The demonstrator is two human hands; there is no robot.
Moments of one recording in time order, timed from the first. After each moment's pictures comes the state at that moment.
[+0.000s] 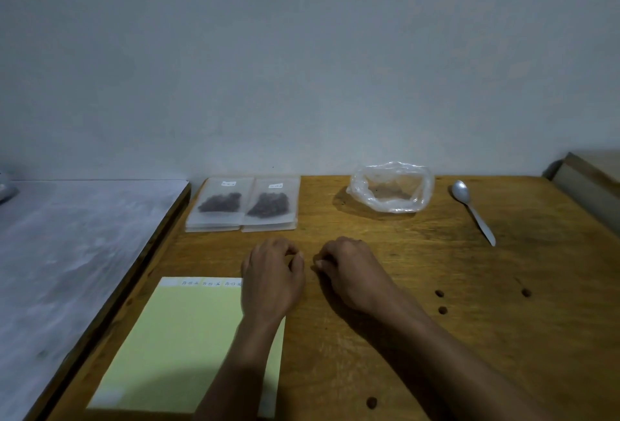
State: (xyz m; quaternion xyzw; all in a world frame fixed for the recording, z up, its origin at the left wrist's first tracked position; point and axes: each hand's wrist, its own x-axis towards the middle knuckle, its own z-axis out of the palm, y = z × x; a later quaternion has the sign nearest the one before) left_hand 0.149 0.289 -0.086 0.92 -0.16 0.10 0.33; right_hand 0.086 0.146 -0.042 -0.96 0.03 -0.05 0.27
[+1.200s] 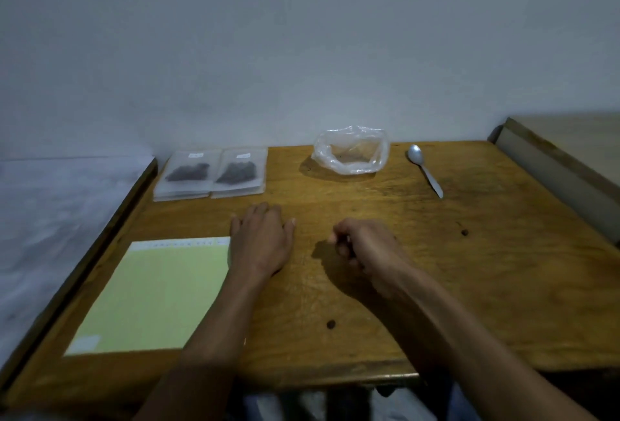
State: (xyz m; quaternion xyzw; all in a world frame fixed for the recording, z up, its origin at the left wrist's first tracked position) left_hand 0.123 0.268 -0.075 0.96 -0.23 0.04 0.16; right_hand -0.006 0.132 -0.014 -0.72 0.26 0.01 0.65
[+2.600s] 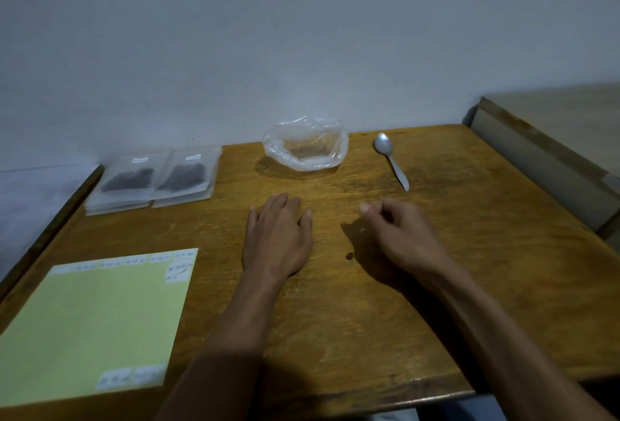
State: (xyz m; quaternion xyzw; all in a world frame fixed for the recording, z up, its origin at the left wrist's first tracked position) left_hand 0.099 0.167 -0.090 0.93 -0.28 0.05 0.21; right_hand -0.026 0.014 -0.042 -0.80 0.26 -0.10 0.54
